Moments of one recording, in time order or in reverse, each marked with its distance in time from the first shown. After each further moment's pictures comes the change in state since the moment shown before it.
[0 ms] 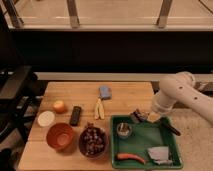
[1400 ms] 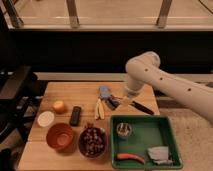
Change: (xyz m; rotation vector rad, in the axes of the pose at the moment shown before) arm -0.146 -0.014 -0.034 0.057 -0.038 -0.182
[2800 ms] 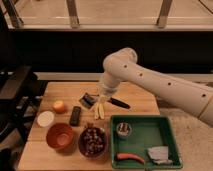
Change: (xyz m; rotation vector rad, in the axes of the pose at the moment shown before) arm -0.142 0.029 -0.014 -0.005 -0.179 -0.234
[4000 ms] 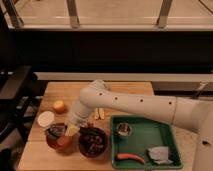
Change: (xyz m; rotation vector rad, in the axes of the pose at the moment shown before) arm -0.133 0.127 0.093 -0.228 -0.255 -0.092
